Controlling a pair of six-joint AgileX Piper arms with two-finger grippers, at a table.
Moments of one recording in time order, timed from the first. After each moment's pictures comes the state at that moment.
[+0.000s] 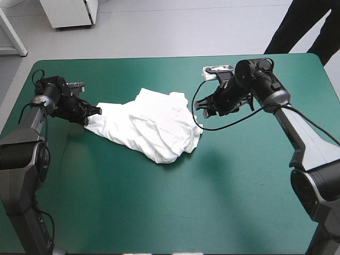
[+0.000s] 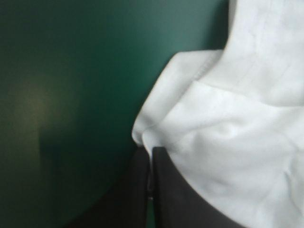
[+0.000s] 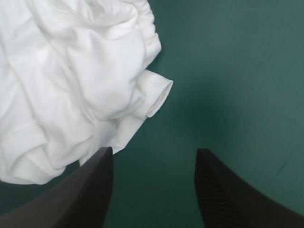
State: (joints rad) left arm 0.09 2.07 -1.70 -0.13 1.06 0.16; right arm 0.35 1.85 -1.80 0.22 1.21 0.00
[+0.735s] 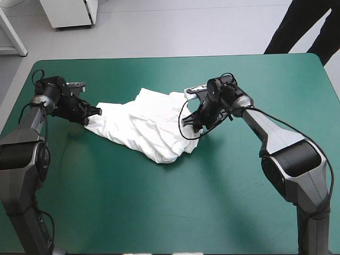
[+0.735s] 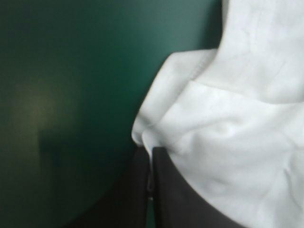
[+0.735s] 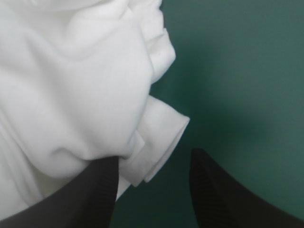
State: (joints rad) left arm 0.09 2.07 -1.70 -0.13 1.06 0.20; right arm 0.44 2.08 -1.82 0.13 1.11 0.00
